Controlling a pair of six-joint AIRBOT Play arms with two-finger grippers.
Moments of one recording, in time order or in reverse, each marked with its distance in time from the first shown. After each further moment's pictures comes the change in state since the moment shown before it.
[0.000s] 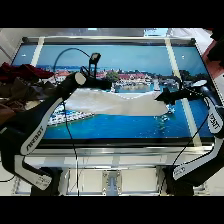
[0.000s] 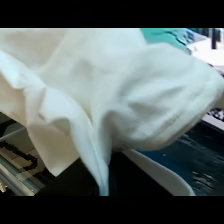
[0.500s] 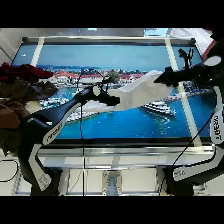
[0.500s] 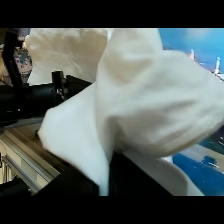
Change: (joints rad) left arm -0.092 -0.192 0.044 0.002 -0.050 -0.178; right arm 0.138 0.143 0.288 0.028 0.123 0.128
